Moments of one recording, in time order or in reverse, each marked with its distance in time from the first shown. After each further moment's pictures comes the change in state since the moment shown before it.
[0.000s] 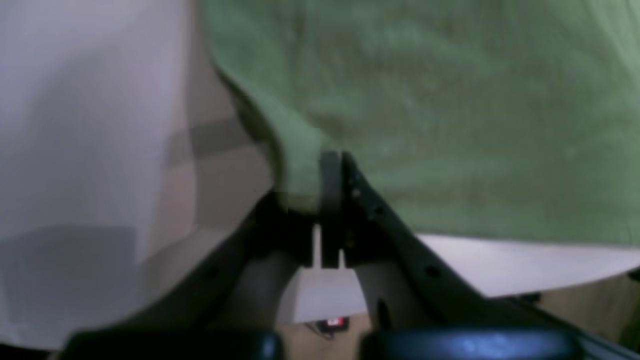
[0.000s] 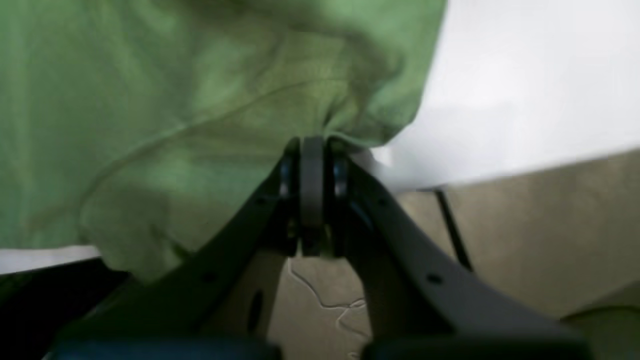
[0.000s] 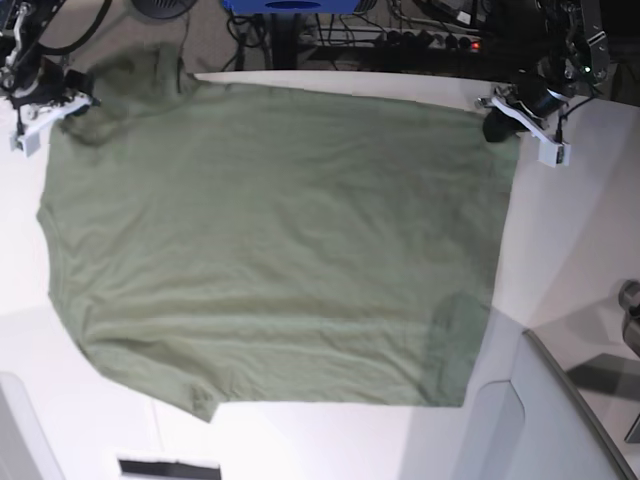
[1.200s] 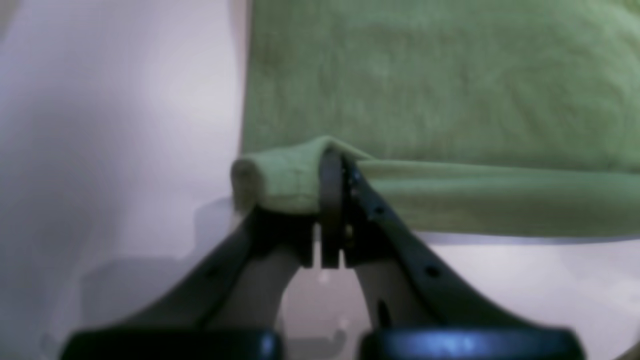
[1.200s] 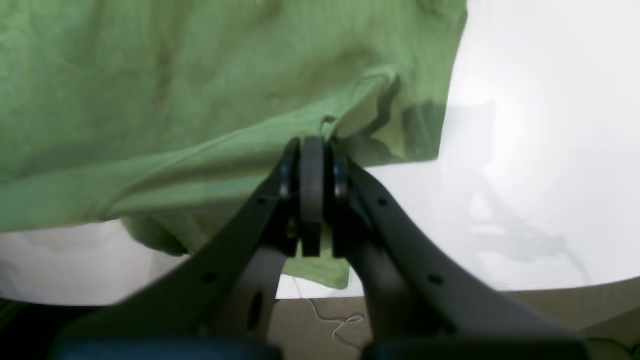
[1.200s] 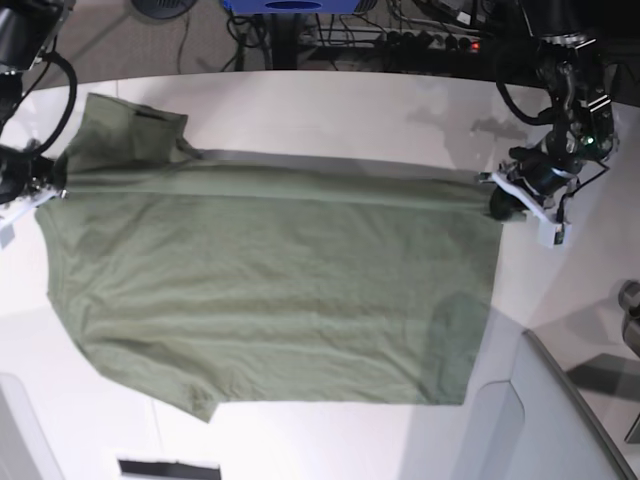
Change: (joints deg) left arm -14.4 2.4 0.4 3.7 10.0 2.8 6.7; right arm 18.4 7.4 -0.7 -4.9 1.1 -2.5 -14.4
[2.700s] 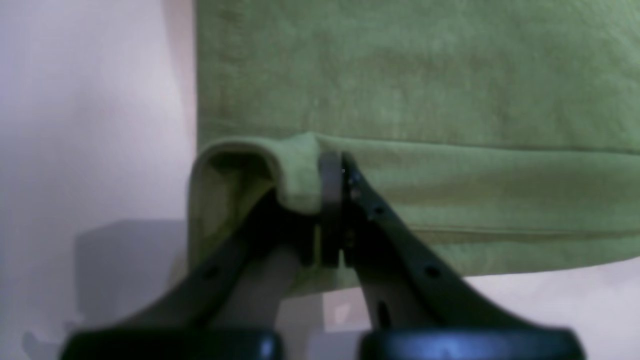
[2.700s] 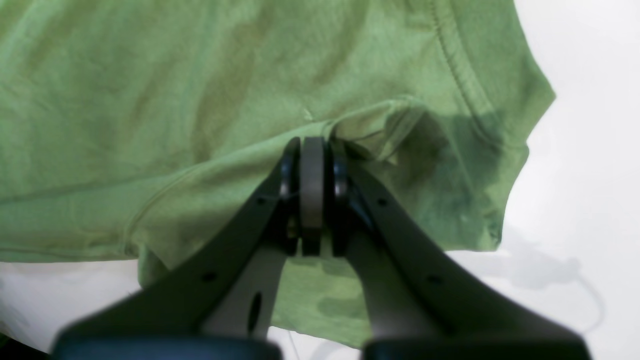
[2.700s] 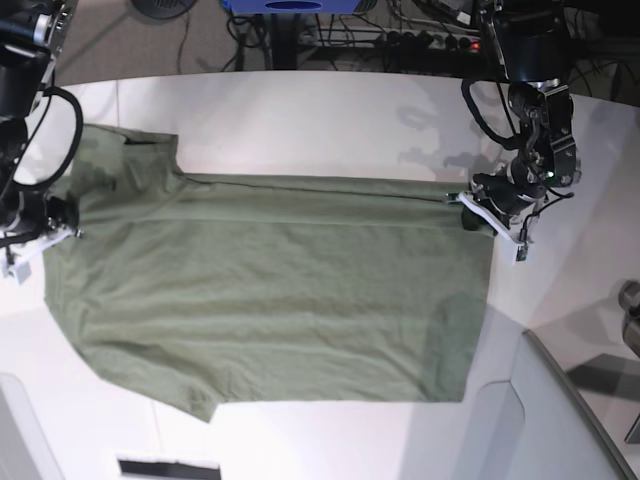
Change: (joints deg) left arm -9.6 2.6 4.0 -15.5 8.8 0.6 -6.2; right arm 9.2 3.2 -9.1 -16.7 -0.9 -0.2 13.6
